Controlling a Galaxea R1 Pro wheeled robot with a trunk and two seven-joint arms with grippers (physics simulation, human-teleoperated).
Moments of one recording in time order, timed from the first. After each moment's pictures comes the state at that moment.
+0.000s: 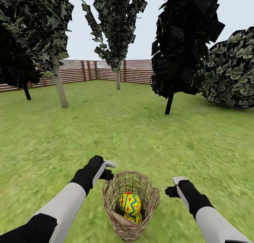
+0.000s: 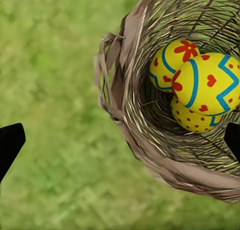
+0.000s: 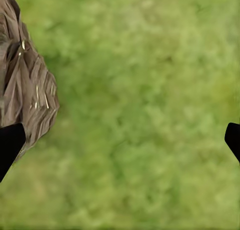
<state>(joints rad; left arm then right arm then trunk) -0.85 -0.15 -0.18 -0.61 0.06 0.98 0.11 -0.67 -0.05 -0.05 -0.53 0.10 0.63 0.02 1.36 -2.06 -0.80</state>
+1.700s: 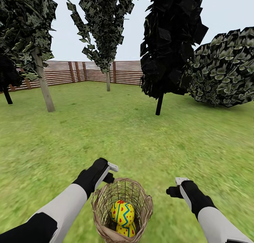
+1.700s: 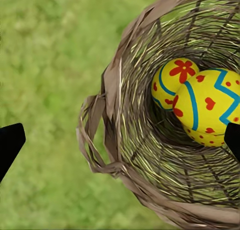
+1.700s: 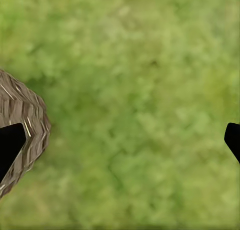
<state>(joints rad) -0.85 -0.14 -0.37 -0.59 0.06 0.98 0.11 -0.67 -0.06 -0.12 -0.53 0.10 0.63 0.06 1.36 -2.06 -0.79</state>
